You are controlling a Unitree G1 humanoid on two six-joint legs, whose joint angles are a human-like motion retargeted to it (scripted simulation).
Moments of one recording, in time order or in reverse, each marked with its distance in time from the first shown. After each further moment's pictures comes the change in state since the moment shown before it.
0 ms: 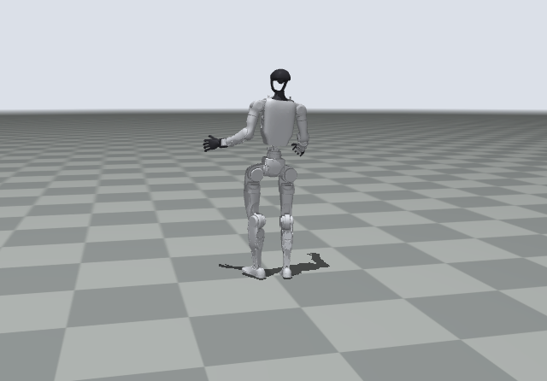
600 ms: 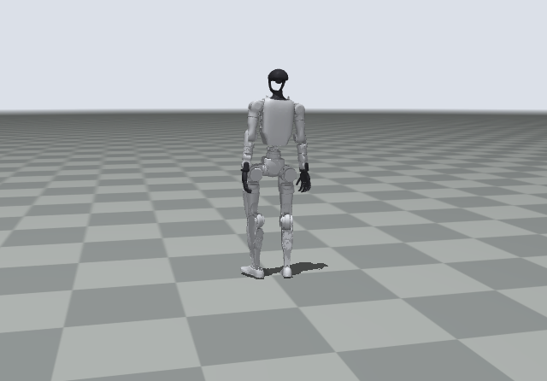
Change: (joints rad) left arm -0.069 -0.146 -0.382 1.132 0.412 0.270 -0.395; right arm 0.003 0.092 0.161 0.948 0.111 0.225 0.373; waist 0.019 -0.010 0.082; left_leg 0.024 0.013 0.014 0.008 0.004 -0.004; right_leg 0.009 -0.016 0.011 0.015 0.014 0.010
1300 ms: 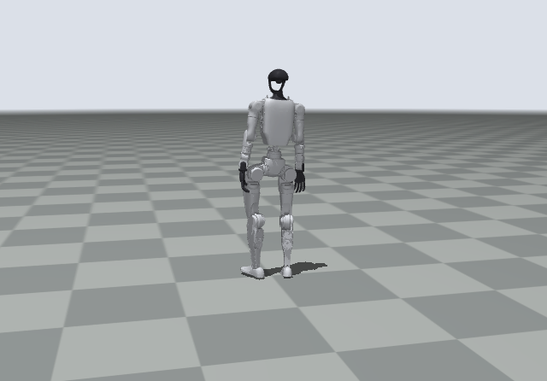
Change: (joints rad) left arm -0.055 0.037 -0.084 -0.030 0.109 -0.022 -0.080; right arm -0.005 0.066 0.132 -0.021 -0.115 -0.028 0.051; waist -0.002 -0.003 0.012; left_leg -0.001 -0.004 -0.020 -0.001 0.004 0.000; right_leg 0.006 -0.002 -0.025 -0.003 0.000 -0.001
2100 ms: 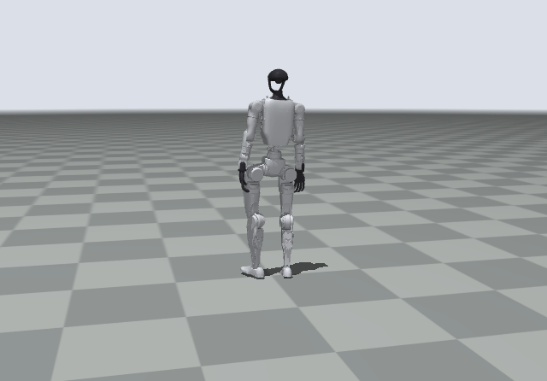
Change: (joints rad) left arm -0.008 0.014 0.044 0.006 -0.020 -0.015 -0.036; right arm 0.024 0.010 -0.108 -0.029 0.000 -0.003 0.037; waist 0.001 -0.011 -0.011; left_leg -0.009 0.002 0.009 0.002 0.004 0.001; right_leg 0.002 0.007 0.008 -0.004 -0.004 -0.003
